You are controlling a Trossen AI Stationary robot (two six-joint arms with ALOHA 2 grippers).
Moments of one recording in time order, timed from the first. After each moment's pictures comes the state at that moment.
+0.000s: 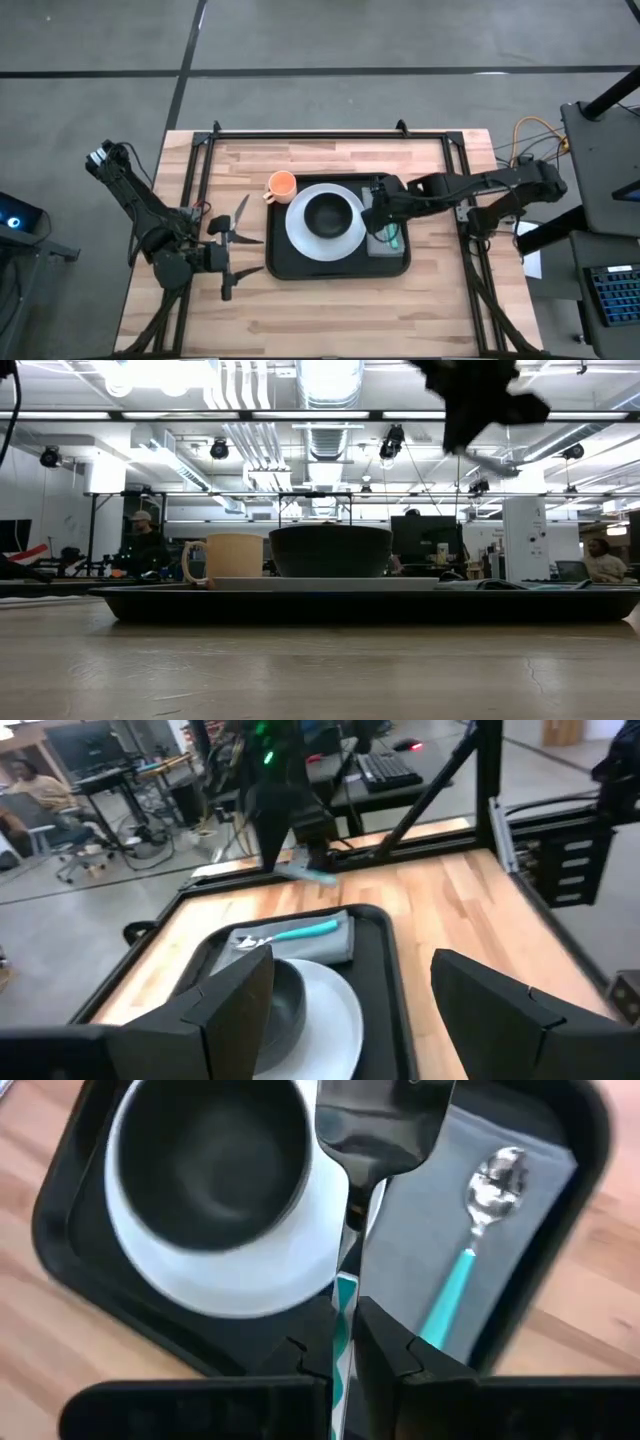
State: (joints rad) left arm -0.86 1.00 0.80 -0.13 -0.97 -0.12; right arm 0.15 1.43 1.30 -1.08 0.24 1.25
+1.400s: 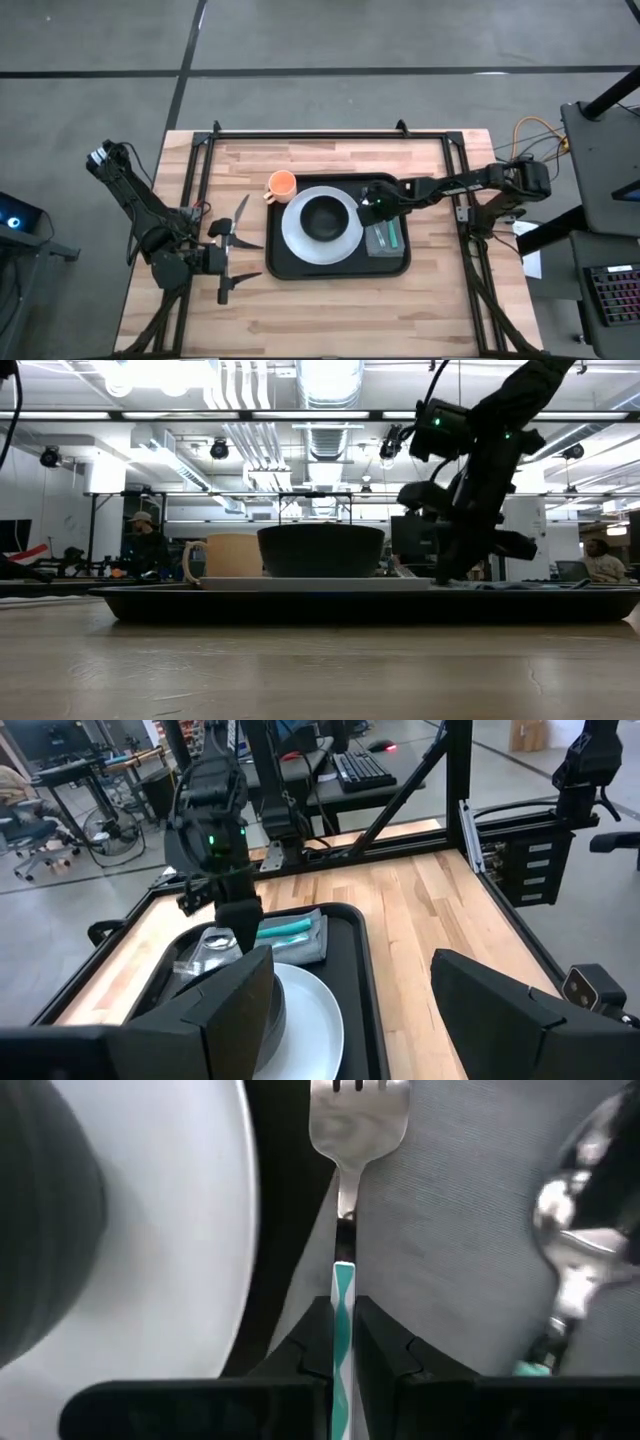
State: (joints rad) left arm -0.87 1.00 0.80 -0.14 -0.91 -0.14; right arm -0.15 1.54 0.74 -0.35 -0.03 1.10
